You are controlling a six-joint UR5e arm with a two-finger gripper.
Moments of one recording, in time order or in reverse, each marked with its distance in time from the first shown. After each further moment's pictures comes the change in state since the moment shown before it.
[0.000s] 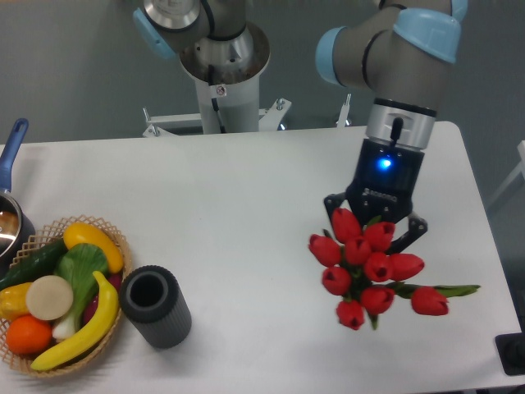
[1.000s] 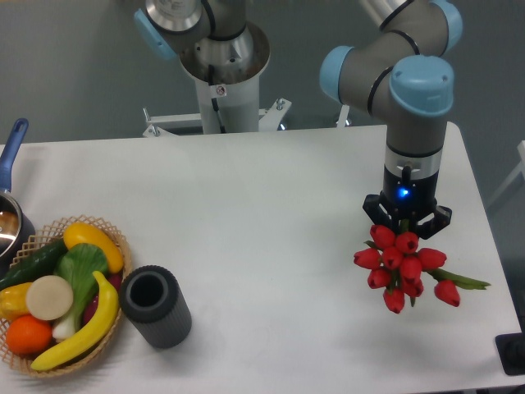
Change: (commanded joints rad) arm -0.055 -0.057 0.076 -0.265 0.529 0.156
